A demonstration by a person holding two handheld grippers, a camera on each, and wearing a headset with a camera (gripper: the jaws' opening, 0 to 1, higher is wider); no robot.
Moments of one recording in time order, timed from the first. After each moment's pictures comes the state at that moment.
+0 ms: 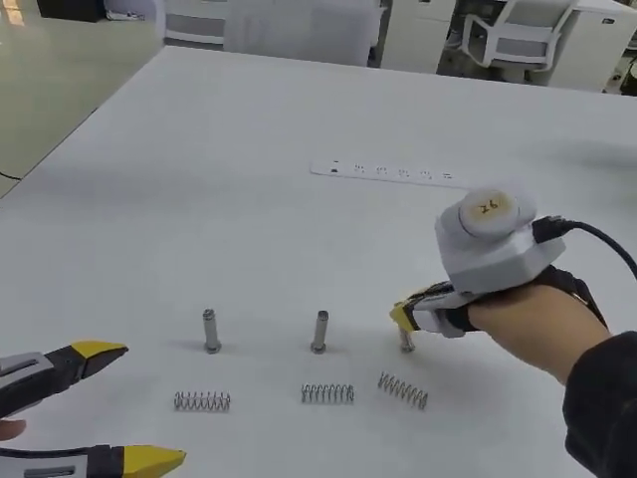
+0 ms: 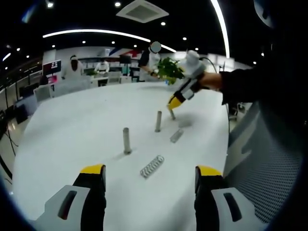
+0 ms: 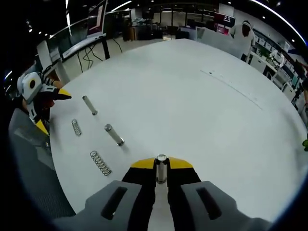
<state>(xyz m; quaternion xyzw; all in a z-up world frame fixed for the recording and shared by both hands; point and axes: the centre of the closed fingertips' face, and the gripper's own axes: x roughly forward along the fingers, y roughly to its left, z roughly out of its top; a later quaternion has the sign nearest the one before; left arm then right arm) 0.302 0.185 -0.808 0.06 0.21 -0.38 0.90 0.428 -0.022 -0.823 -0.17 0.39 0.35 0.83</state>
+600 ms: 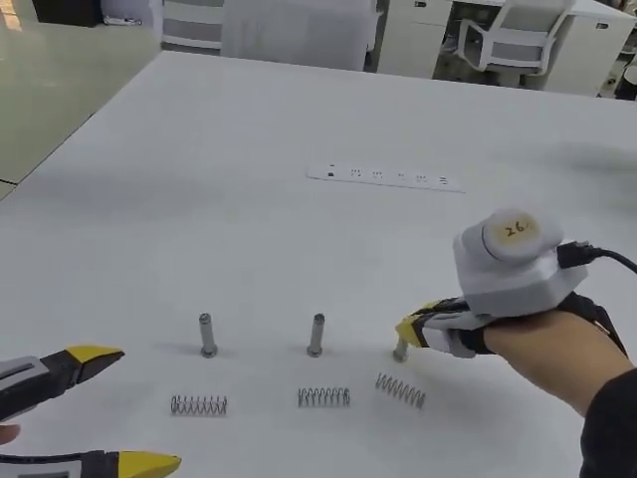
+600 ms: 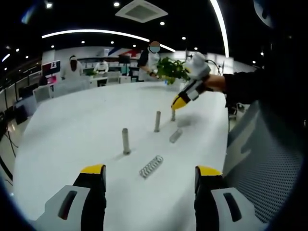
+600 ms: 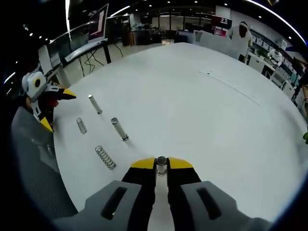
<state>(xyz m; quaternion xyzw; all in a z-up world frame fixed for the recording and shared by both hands) 0.300 0.186 -0.807 0.06 0.21 -0.39 0.90 0.415 -0.029 -0.821 -0.15 0.38 0.36 0.84</state>
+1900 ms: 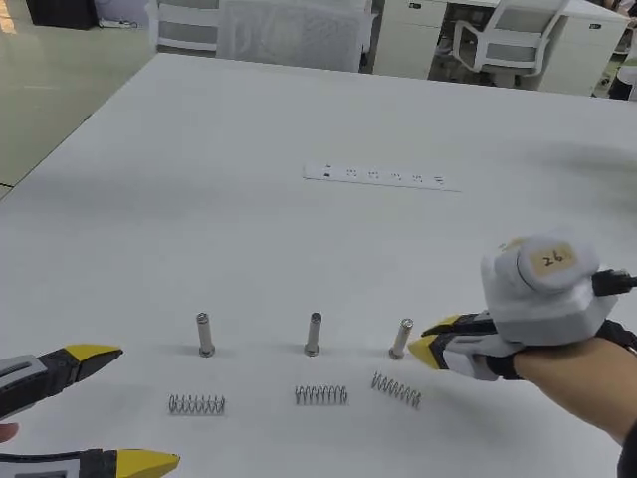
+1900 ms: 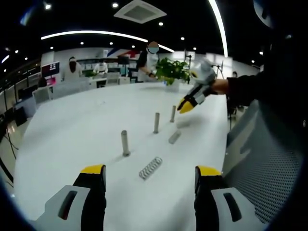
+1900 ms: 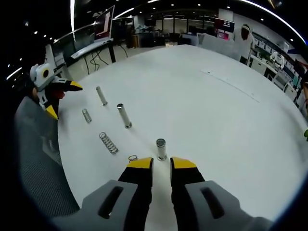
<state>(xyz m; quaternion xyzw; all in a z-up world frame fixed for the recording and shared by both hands) 0.299 0.184 -0.803 0.06 0.21 -0.39 0.90 0.393 -0.048 -0.827 -0.15 0.37 0.38 0.84</state>
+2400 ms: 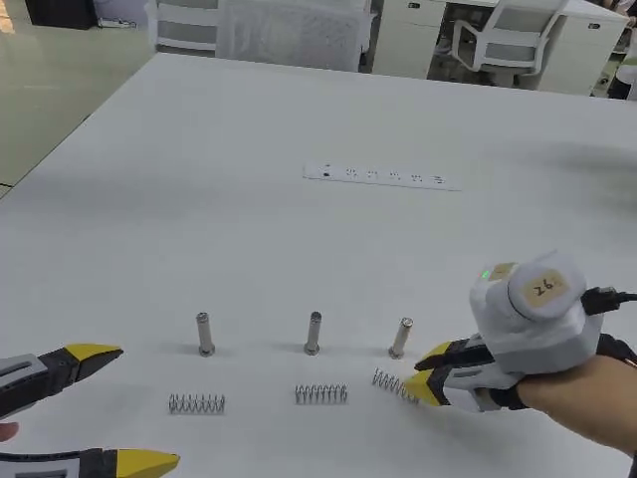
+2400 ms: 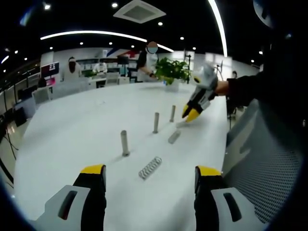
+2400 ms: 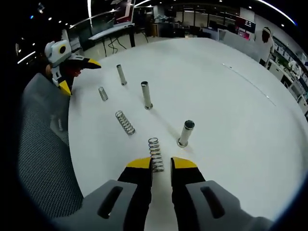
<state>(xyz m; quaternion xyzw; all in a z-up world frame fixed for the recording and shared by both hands) 0.297 0.183 -0.803 0.06 0.21 -0.39 0.89 0.363 -0.040 -0.850 -0.20 0.39 0.44 0.78</state>
